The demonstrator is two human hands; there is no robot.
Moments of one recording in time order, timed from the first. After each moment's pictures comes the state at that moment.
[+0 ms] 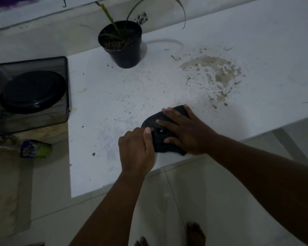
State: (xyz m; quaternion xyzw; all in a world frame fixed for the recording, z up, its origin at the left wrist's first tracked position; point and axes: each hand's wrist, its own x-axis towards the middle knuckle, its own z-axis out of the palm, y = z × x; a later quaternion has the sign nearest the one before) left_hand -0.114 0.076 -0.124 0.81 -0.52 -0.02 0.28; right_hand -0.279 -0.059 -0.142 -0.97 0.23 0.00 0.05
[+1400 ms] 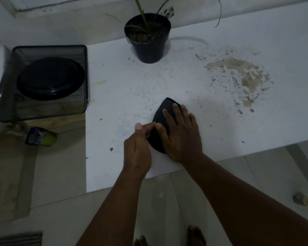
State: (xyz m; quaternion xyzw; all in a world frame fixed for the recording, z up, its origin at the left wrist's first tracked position) left_hand -0.073 0.097 -0.124 0.68 -0.30 -0.32 0.59; right_hand -0.180 0.004 -0.149 -0.86 0.48 -0.11 0.14
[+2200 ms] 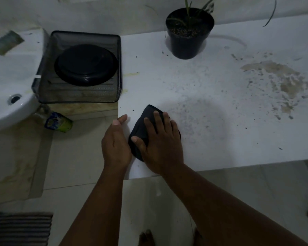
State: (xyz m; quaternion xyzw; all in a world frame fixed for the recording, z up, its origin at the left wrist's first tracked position) left_hand 0.044 0.166 -0.128 0.75 -0.19 -0.19 0.60; right_hand -0.064 0.097 -0.144 -0.89 0.41 -0.10 0.14
